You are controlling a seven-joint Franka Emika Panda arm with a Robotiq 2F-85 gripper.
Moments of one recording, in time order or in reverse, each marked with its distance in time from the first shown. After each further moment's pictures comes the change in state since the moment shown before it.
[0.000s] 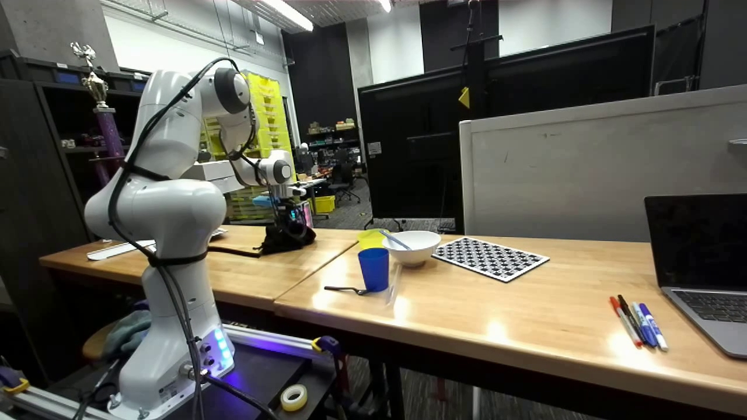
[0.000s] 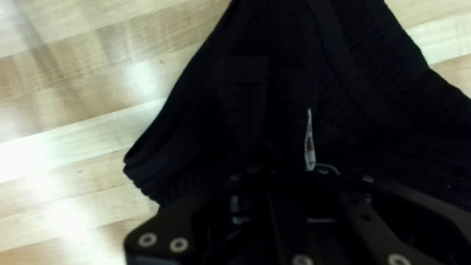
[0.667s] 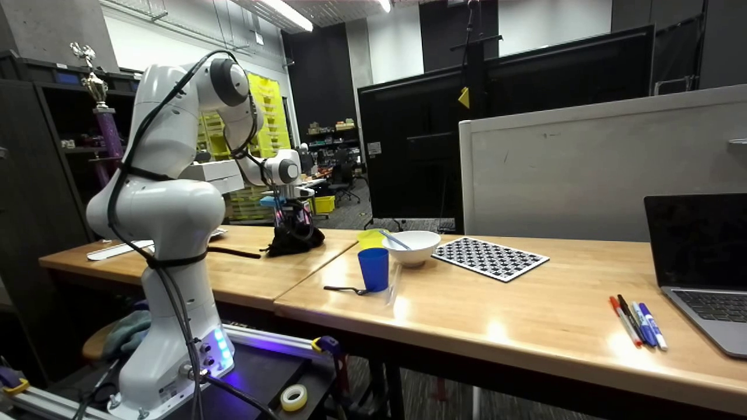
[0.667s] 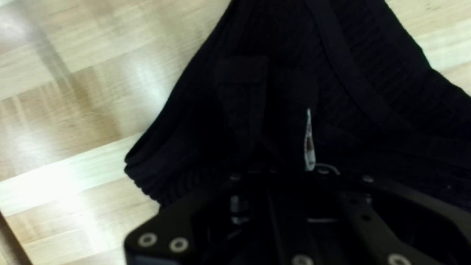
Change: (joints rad) arm -0.048 -0.063 -0.024 -0.102 -0.001 0.022 -0.002
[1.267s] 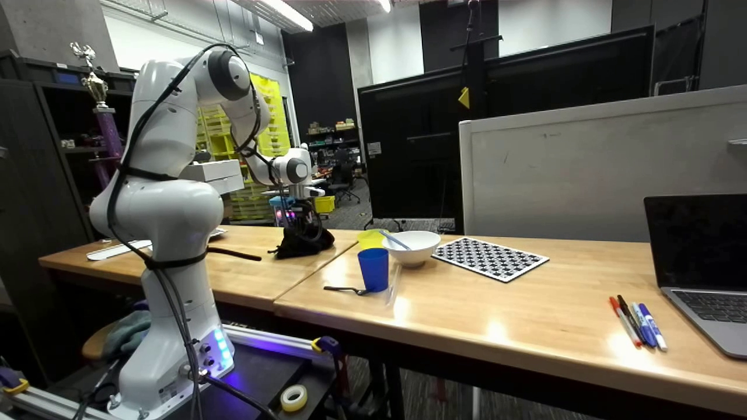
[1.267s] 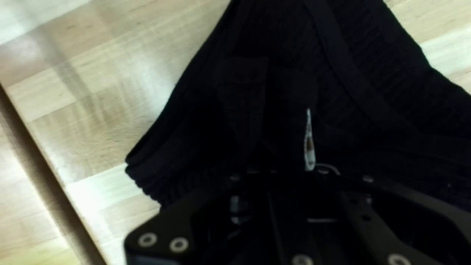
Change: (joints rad) arm -0.072 -0.046 -0.015 -0.073 0.006 0.004 -0.036
